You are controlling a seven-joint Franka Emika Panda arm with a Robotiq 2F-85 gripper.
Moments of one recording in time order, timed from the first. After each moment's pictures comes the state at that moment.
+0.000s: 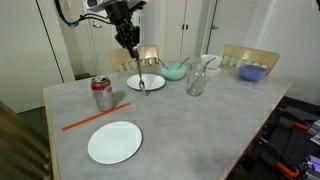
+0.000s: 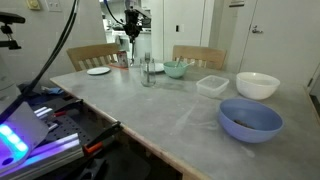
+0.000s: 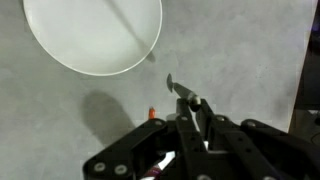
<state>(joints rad) 0.33 0.93 0.20 -0.89 -0.22 1.48 -1.24</state>
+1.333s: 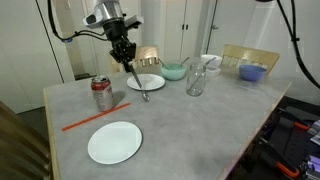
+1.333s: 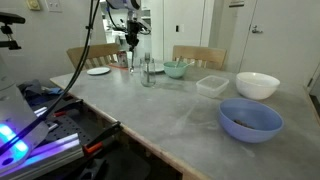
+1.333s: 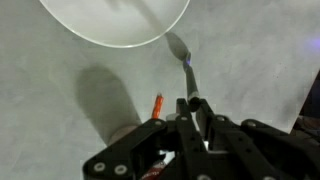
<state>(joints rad) 0.34 1.14 0.20 -0.65 -0.16 1.44 -1.41</state>
